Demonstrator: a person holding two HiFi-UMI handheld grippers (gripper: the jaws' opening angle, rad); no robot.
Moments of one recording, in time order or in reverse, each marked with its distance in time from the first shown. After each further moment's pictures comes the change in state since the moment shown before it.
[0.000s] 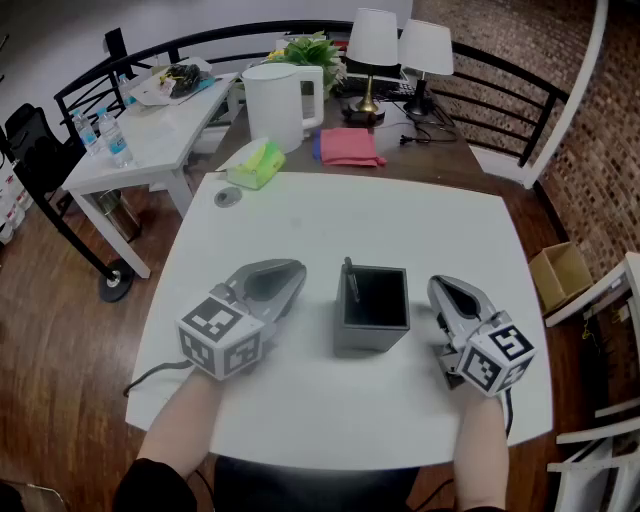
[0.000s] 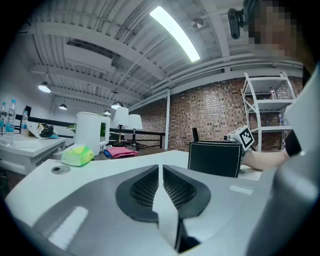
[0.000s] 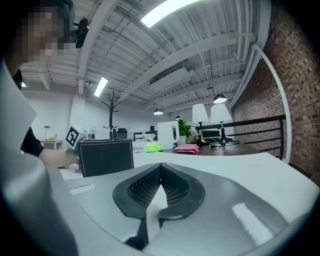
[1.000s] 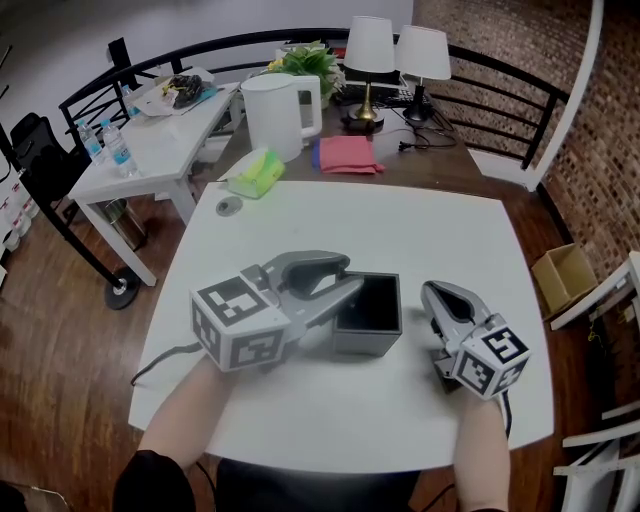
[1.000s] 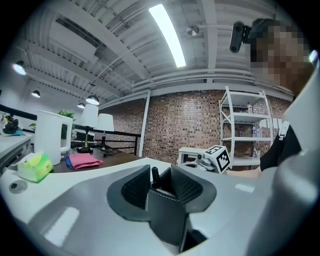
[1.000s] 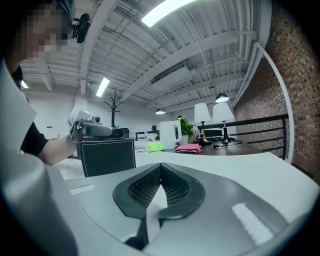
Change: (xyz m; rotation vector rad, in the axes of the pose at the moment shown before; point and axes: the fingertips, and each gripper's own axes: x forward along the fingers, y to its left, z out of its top) left arm 0.028 -0.083 0.062 -0.003 -0.012 -0.309; right arm 0.000 0.005 -0.002 -0.005 0.016 0.030
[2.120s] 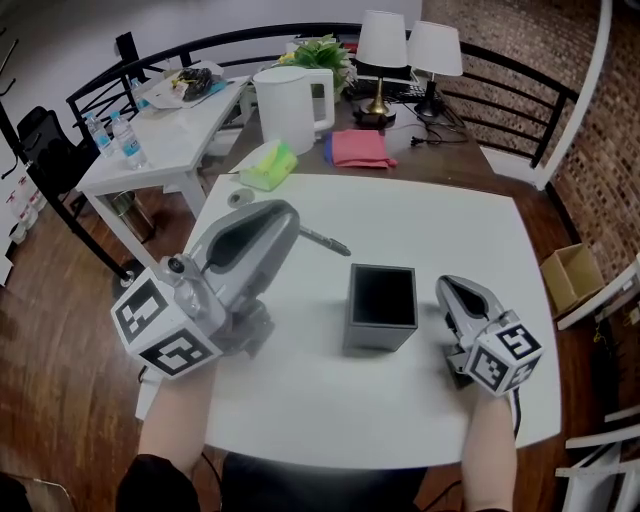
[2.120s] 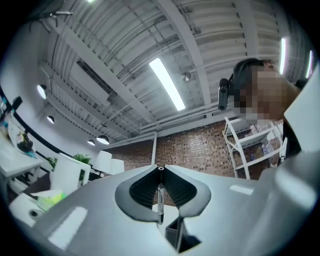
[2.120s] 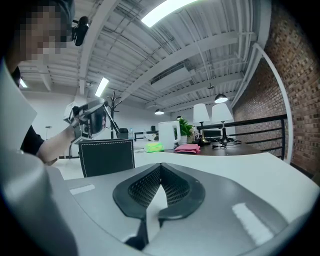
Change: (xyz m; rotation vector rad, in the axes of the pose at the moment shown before) left arm -0.107 0.022 0.101 0.048 -0.475 0.143; right arm -0.001 -0.004 0.000 0.004 -0.008 -0.018
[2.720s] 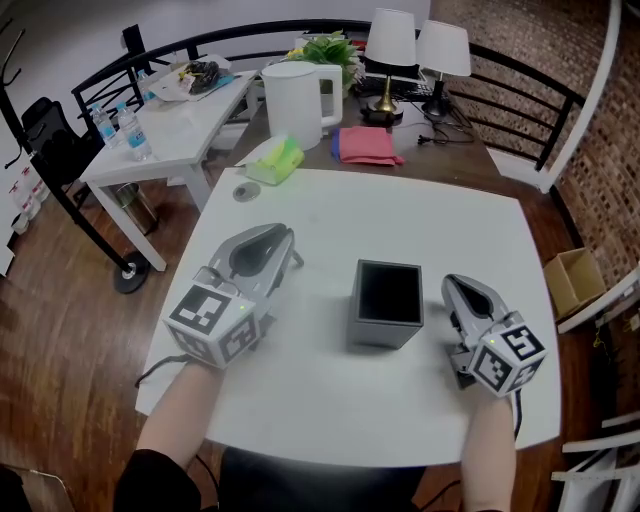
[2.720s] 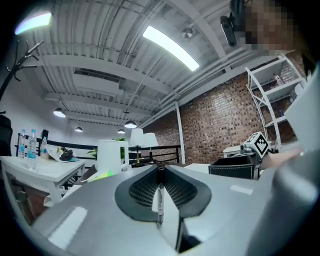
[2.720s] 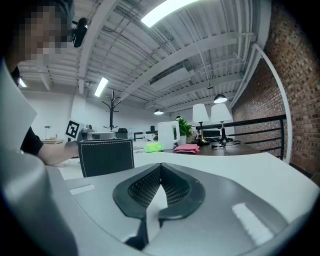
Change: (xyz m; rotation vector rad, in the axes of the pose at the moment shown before) left arm -0.028 0.066 -0.104 0.167 0.314 0.338; right arm 0.000 -0.001 -0.001 0.000 0.002 -0.002
